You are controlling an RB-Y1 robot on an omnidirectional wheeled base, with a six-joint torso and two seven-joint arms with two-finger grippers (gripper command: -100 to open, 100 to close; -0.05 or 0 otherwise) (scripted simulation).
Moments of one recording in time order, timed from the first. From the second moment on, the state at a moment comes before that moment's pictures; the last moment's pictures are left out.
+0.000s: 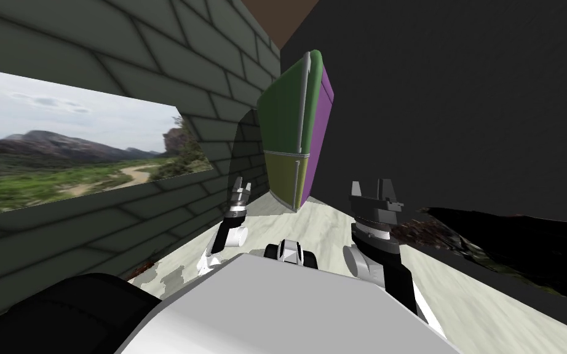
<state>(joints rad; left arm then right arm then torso) 0.42 0.08 0.07 -2.23 0.07 -0.38 0.01 0.46 -0.02 0.03 -2.35 0.03 -0.58 -0.06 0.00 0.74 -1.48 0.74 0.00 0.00</state>
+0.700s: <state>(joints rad) 0.24 0.17 0.17 -2.15 0.00 -0.18 -0.05 0.46 -0.02 0.03 -2.35 0.03 -0.58 -0.06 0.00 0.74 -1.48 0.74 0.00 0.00</state>
